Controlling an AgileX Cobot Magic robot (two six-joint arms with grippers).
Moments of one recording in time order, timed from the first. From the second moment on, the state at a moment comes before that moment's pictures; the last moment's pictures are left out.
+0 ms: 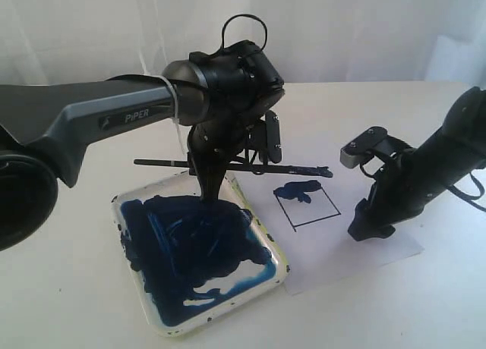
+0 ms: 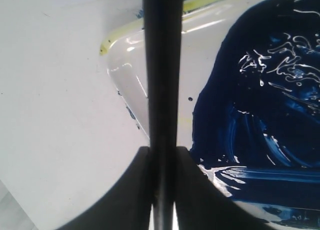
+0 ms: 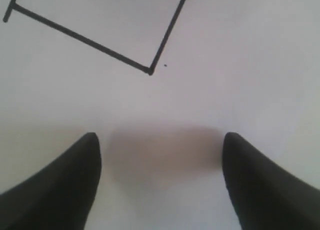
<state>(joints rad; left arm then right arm) -0.83 2.27 -1.99 0.52 1.31 0.58 0.07 1.91 -1.03 0.52 0.61 -1.11</state>
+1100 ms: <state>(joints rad) -0.83 2.27 -1.99 0.52 1.31 0.58 0.07 1.91 -1.03 0.42 0.58 -1.12</state>
